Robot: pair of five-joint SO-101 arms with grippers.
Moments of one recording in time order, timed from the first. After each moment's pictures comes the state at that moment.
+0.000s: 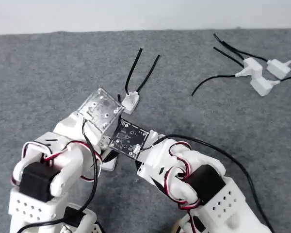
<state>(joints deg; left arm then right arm) 15.6 -54.2 26.7 84.4 -14.6 -44.5 -55.4 37.0 76.3 25.4</state>
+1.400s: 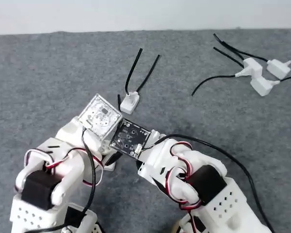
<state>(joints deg) 17.3 -60.4 33.5 80.3 -14.6 -44.2 -55.4 37.0 76.3 25.4</state>
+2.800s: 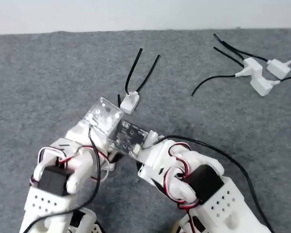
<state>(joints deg) 12.6 -60.3 49.9 68.3 -13.3 -44.6 -55.6 38.6 76.3 25.1</state>
